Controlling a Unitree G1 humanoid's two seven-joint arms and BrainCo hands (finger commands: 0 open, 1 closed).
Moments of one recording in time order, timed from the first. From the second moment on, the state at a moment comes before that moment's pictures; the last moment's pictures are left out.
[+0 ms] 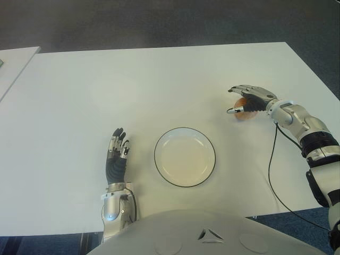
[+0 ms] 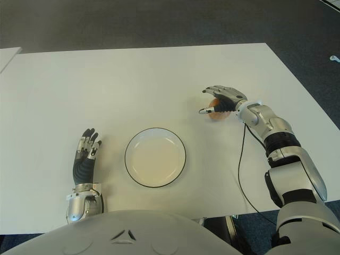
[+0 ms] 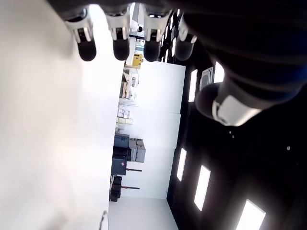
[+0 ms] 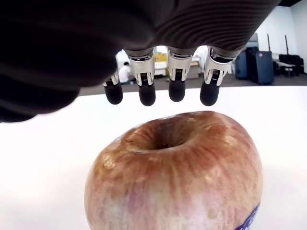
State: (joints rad) left arm 0.52 -0.08 0.03 0.12 -0.14 -0.56 -0.04; right arm -0.63 -0.75 0.42 0.89 -0.72 -0.57 0.04
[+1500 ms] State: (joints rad) left arm 0.54 -0.08 0.06 0.12 -0.19 -0.58 -0.09; right arm -0.65 -0.67 0.49 1.10 -0.78 -0.54 -0.26
